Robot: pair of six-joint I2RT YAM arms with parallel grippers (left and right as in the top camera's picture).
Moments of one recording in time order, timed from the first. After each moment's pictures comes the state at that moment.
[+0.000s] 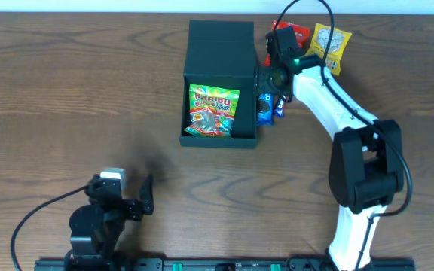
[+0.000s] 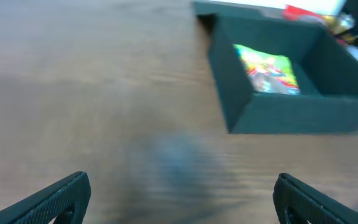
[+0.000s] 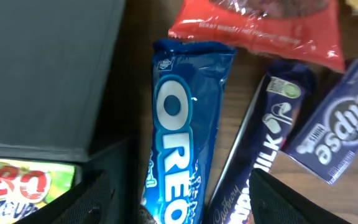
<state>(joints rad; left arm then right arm) -0.03 0.01 0.16 -0.57 0.20 -0.07 0.28 2.09 1.61 -0.66 0.05 0.29</state>
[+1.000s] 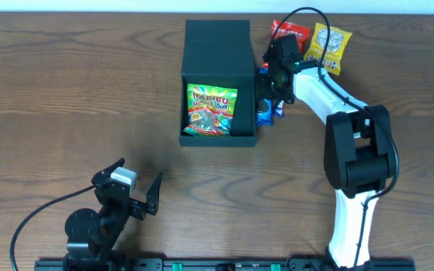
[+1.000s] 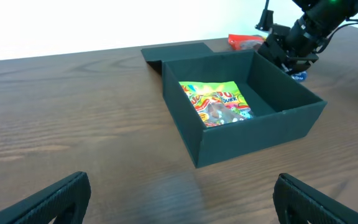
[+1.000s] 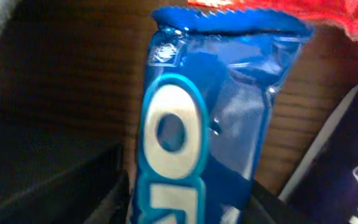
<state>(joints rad) -0.03 0.01 0.16 -0.42 0.35 0.04 0.24 2.22 1.61 -0.58 -0.13 0.22</state>
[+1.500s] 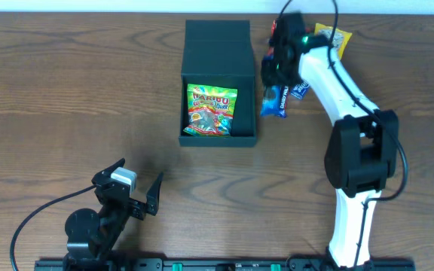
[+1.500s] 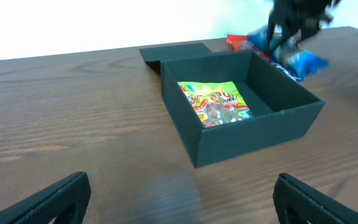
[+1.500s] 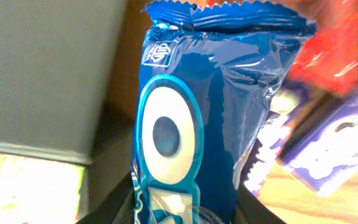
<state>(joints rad) -0.03 0.01 0.16 -0.42 0.36 0.04 0.23 2.22 1.97 -0.97 -0.08 0.23</state>
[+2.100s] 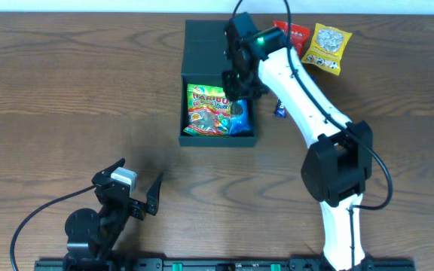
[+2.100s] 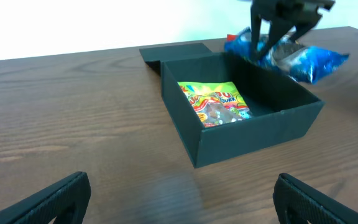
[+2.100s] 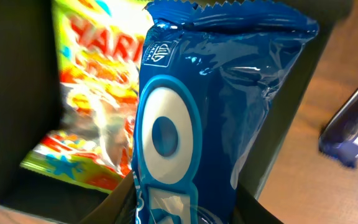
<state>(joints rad) -0.03 0.01 0.16 -0.42 0.36 0.04 0.46 2.22 2.05 -1.25 -0.10 0.32</state>
